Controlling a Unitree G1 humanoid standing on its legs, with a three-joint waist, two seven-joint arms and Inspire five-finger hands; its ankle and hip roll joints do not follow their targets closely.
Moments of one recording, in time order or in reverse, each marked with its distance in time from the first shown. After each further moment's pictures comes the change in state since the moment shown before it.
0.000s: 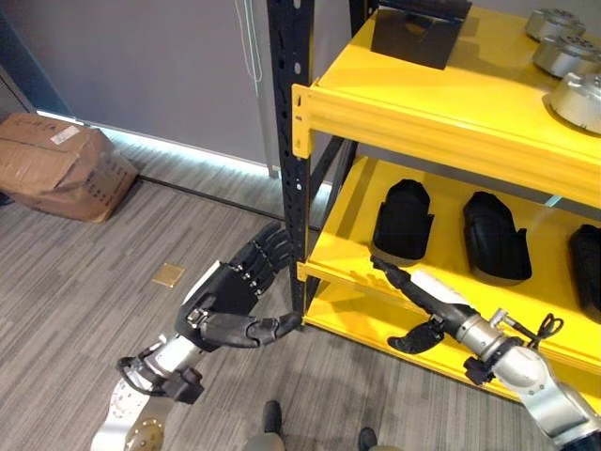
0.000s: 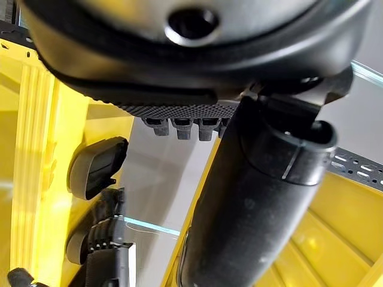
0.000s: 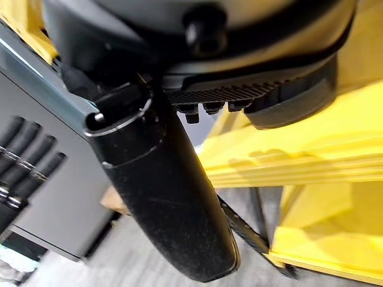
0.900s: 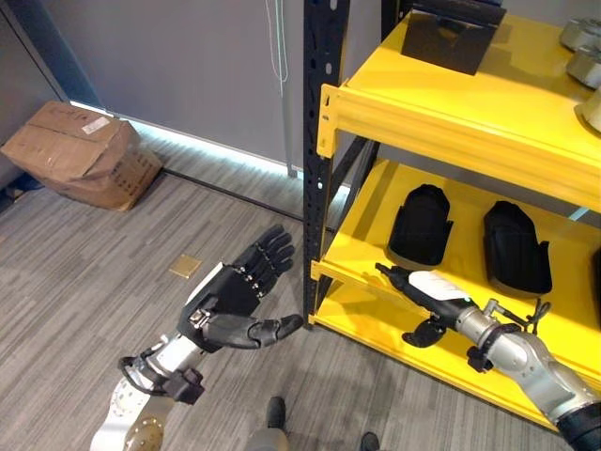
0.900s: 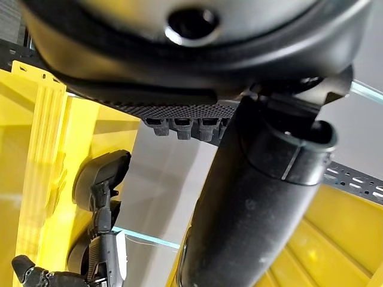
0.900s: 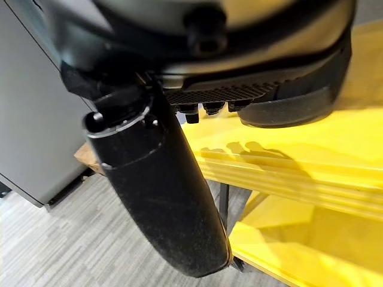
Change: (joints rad) left arm -0.002 0.002 0.001 0.000 0.001 0.042 -0.004; right arm -0.146 -0.044 0.087 0.194 -0.173 -0.018 -0.031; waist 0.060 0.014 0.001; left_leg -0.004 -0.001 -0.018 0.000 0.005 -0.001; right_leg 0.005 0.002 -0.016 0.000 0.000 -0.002
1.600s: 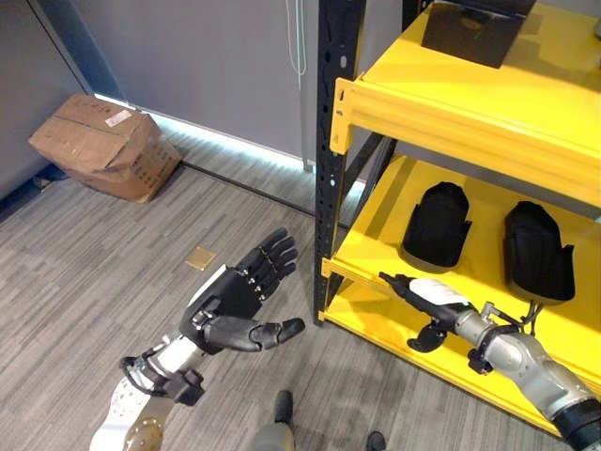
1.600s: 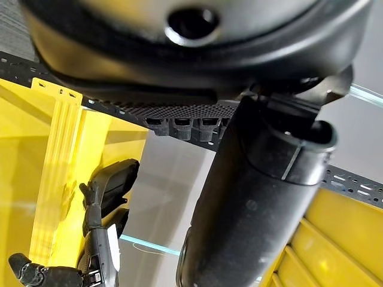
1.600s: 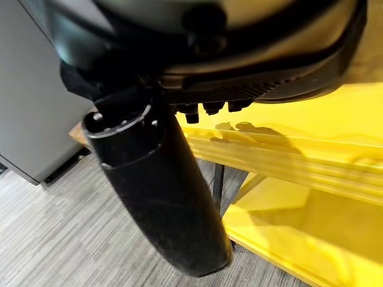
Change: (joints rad) left arm 0.002 0.003 0.003 0.001 0.004 0.009 -0.019; right arm -0.037 0.001 0.047 0.071 -0.037 0.015 -0.003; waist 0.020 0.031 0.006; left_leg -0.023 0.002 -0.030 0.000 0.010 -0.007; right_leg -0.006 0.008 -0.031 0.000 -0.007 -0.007
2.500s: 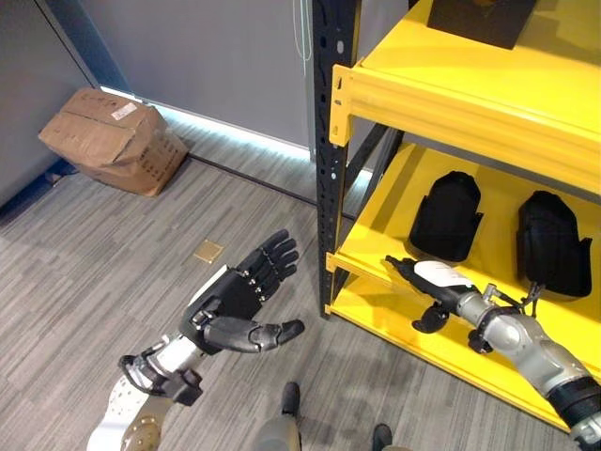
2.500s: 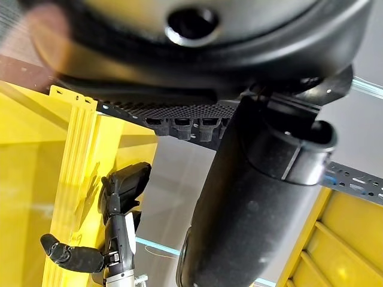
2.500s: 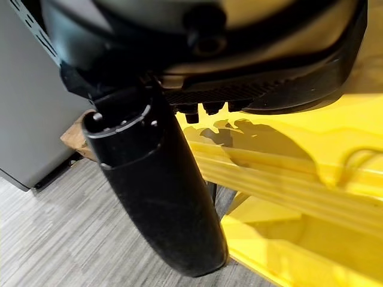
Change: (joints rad) left arm -0.003 0.005 0.008 0.000 0.000 0.020 -0.017; right arm -0.145 -0.001 0.024 0.125 -0.004 0.028 -0.011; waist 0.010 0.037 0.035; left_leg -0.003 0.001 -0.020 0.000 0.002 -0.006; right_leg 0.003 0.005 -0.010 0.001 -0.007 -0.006
